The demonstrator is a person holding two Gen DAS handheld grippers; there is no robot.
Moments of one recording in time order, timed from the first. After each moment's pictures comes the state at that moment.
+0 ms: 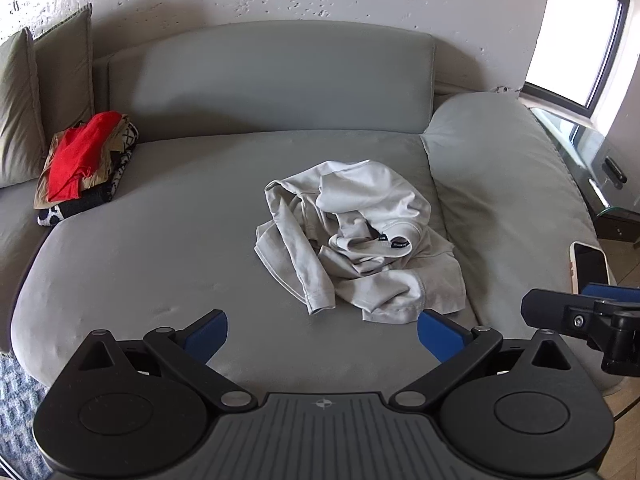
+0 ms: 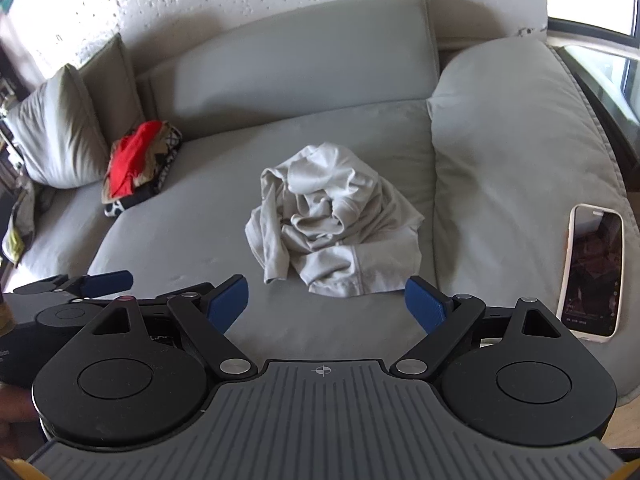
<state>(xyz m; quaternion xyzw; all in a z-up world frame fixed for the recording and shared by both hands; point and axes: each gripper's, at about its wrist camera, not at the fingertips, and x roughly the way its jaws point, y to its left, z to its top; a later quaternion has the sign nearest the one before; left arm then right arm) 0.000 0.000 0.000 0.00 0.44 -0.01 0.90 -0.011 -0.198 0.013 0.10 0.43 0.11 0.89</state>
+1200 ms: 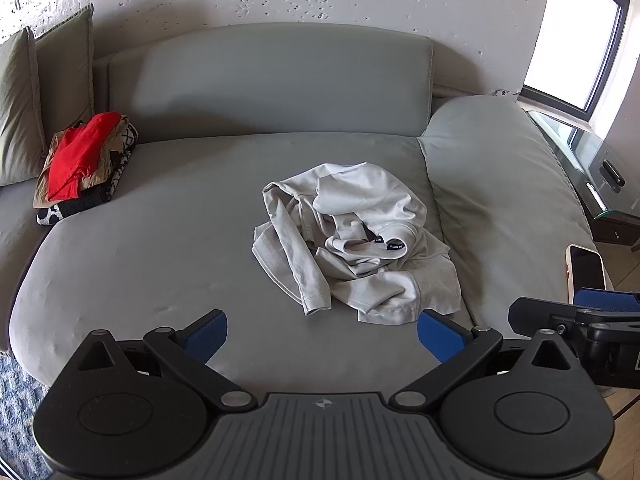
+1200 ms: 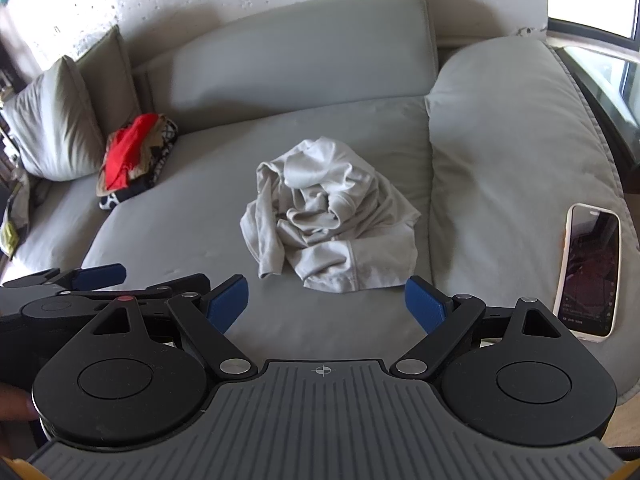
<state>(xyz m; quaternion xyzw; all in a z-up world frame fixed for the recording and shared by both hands) -0.002 -0.001 0.002 -0.01 0.43 -0.01 0.90 -0.014 -0.194 0.009 0.09 0.44 0.11 0.89</state>
